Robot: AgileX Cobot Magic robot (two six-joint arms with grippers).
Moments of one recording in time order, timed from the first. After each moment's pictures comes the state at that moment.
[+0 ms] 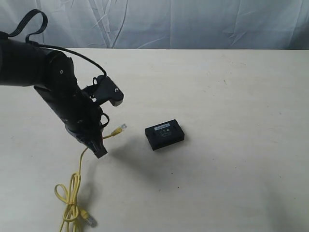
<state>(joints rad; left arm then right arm) -0.52 1.81 -1.01 -0.17 0.65 0.63 0.09 0.01 0.00 0.01 0.32 0.02</state>
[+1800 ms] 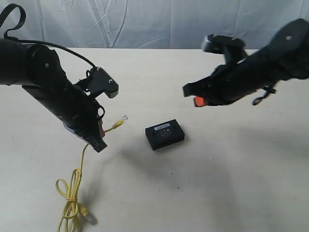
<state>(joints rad) -0.49 1.74 -0.98 -0.28 0.61 0.69 0.35 1.75 -1.02 0.72 0.50 -0.56</state>
